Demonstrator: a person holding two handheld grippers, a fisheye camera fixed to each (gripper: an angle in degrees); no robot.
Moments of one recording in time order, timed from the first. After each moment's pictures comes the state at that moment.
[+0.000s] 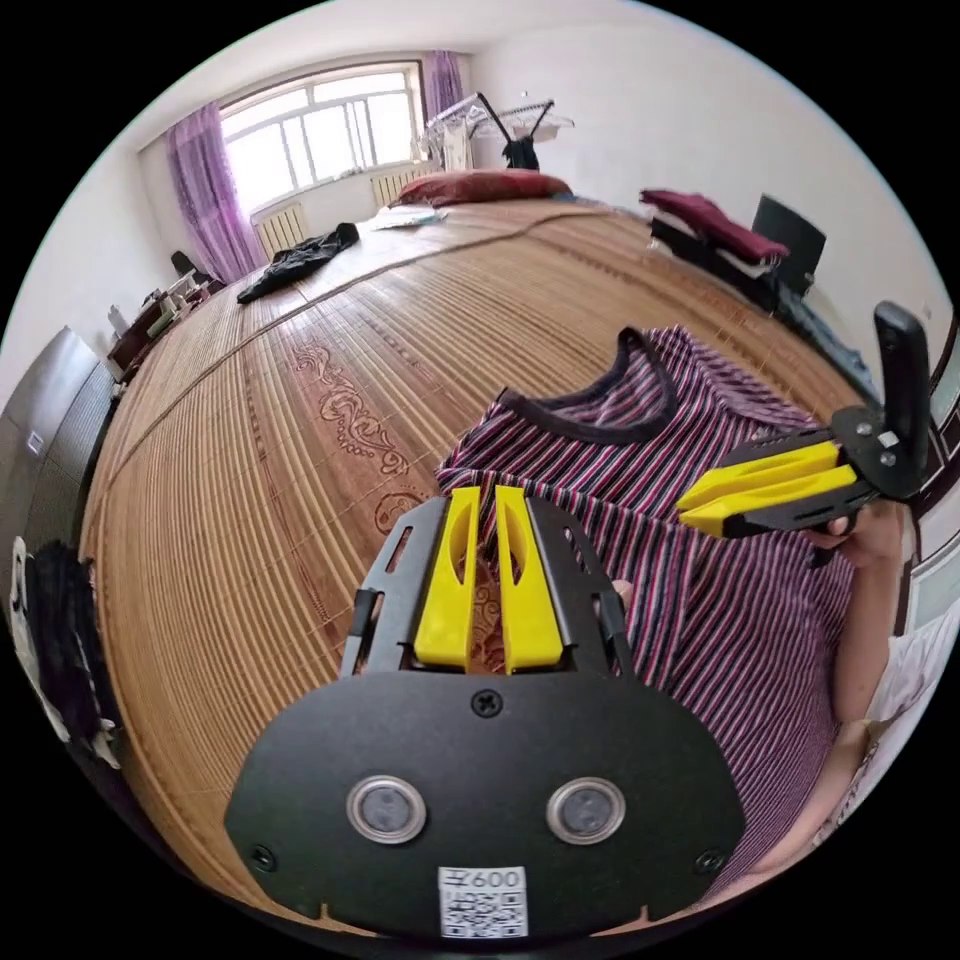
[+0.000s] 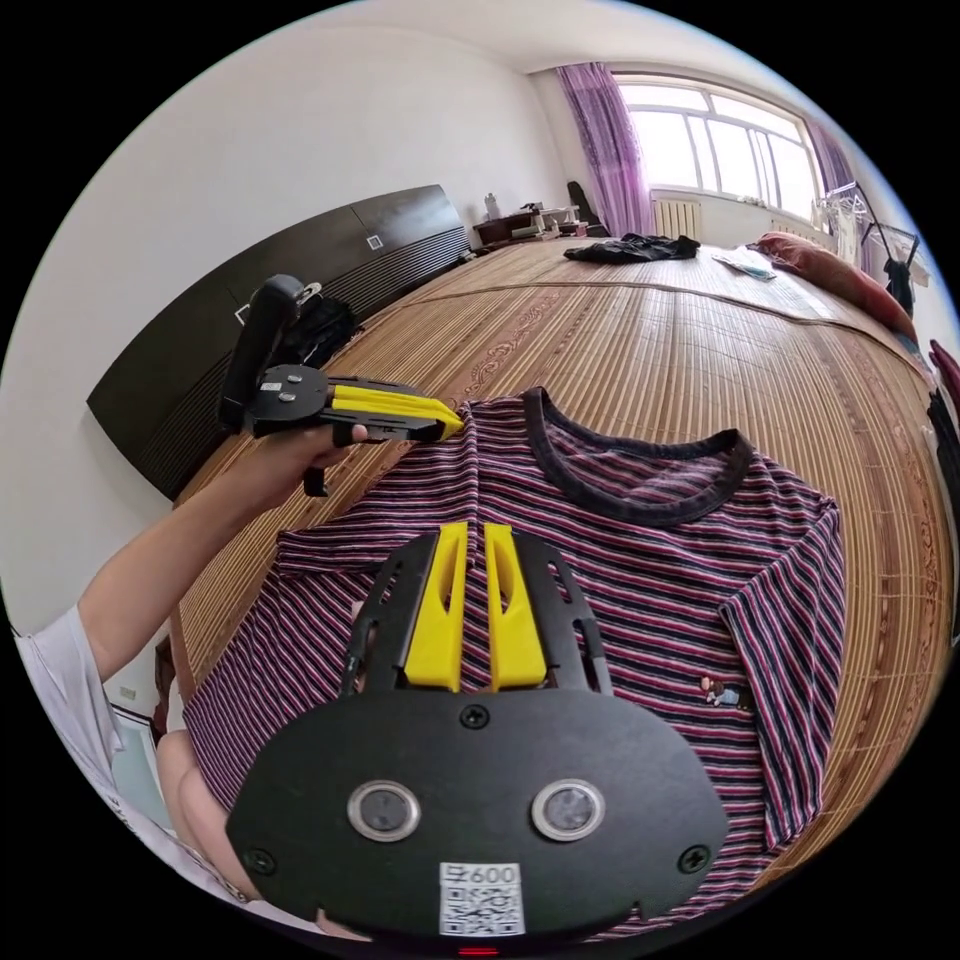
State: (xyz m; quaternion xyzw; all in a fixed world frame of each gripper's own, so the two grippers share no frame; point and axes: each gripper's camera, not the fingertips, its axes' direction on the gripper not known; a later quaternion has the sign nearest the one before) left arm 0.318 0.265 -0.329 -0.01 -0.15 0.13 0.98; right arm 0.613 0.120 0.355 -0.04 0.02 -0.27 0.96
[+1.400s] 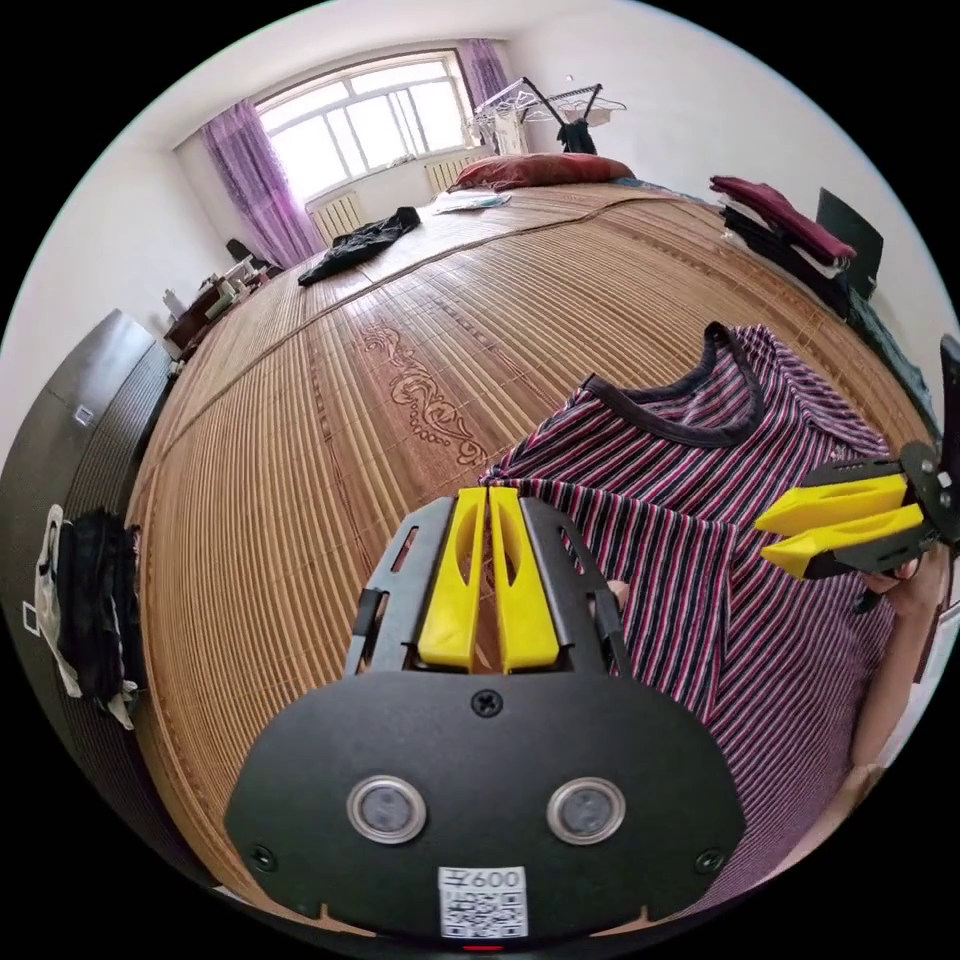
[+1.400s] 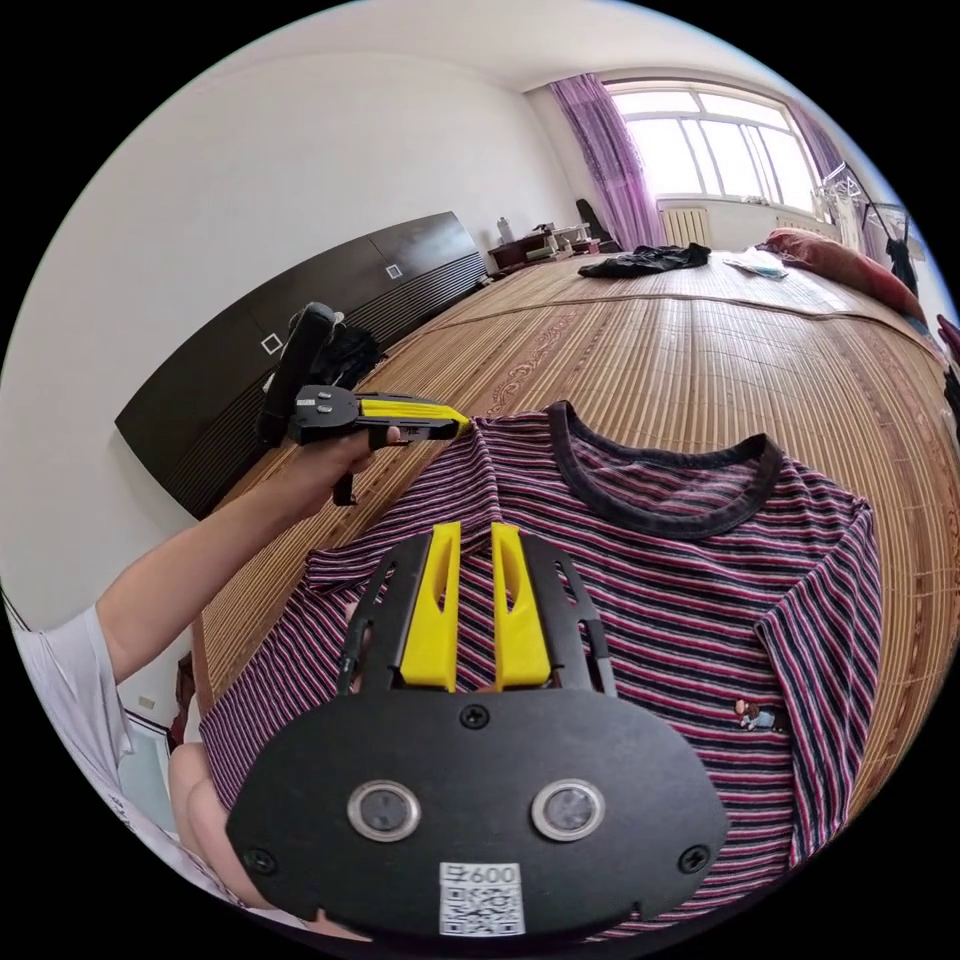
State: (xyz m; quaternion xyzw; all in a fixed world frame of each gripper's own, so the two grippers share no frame) left arm 0.231 0.314 -0.336 0.02 -0.19 0.04 0.98; right arm 0.586 0.080 0.277 -0.01 -0.03 -0.27 0.96
